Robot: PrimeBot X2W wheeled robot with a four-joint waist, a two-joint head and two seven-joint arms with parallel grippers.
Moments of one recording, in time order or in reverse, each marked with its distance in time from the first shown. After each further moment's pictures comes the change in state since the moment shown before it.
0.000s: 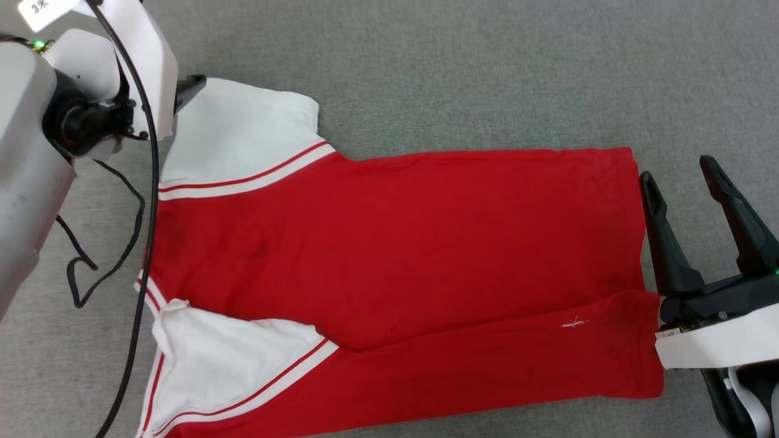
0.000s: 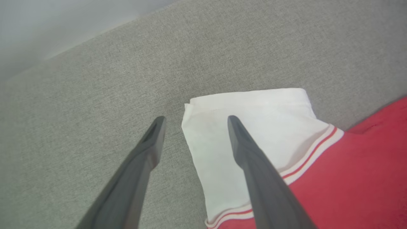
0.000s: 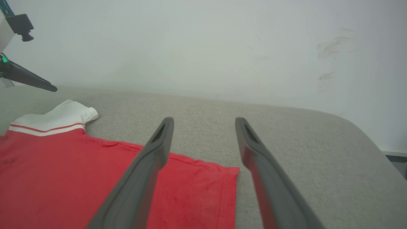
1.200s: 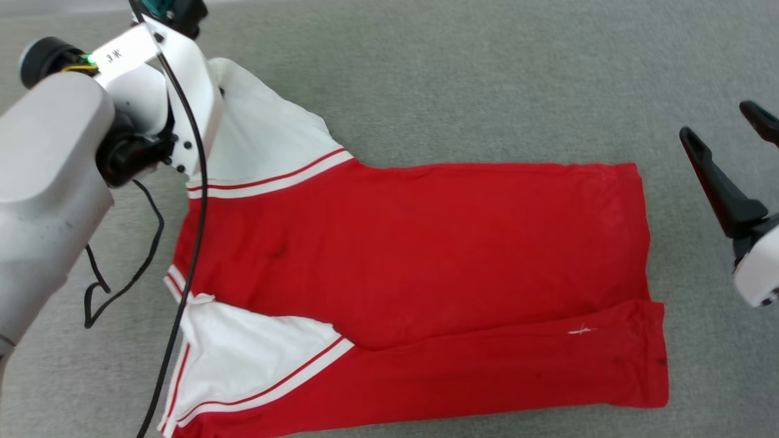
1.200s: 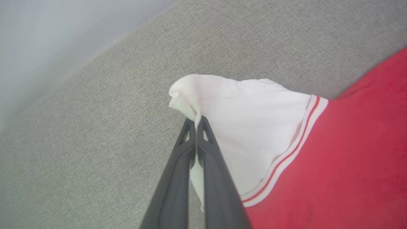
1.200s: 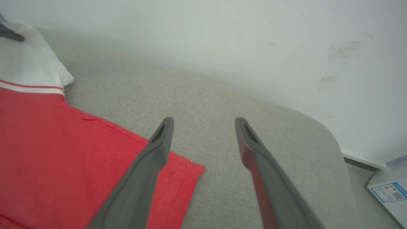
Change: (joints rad) left arm -0.009 -0.003 -0.170 -0.037 0.021 -0.029 -0.100; right arm -0.214 -0.294 0.019 0.023 0.181 0.000 0.391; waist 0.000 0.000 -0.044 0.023
